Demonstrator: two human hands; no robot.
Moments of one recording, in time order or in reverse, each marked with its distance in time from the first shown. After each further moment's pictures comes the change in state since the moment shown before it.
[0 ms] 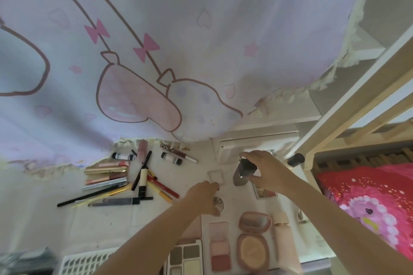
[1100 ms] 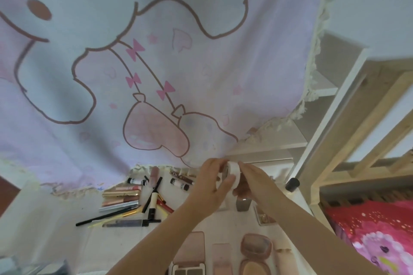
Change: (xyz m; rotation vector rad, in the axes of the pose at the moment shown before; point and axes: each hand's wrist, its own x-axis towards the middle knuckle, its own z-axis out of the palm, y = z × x) left_hand -0.089 0.044 -0.057 -0.487 0.943 0.448; right_hand -0.041 -0.104 -0.064 1.245 0.149 0.415
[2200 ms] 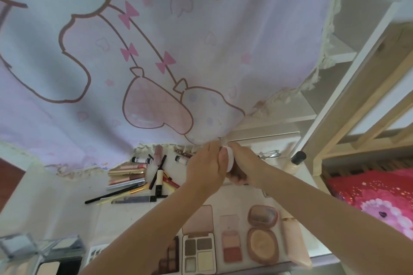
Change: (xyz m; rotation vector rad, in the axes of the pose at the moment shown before) left_hand -0.006 -0.006 -0.008 0.436 0.076 -0.063; right_hand 0.007 -0.003 0.033 -0.114 -0.108 0.224
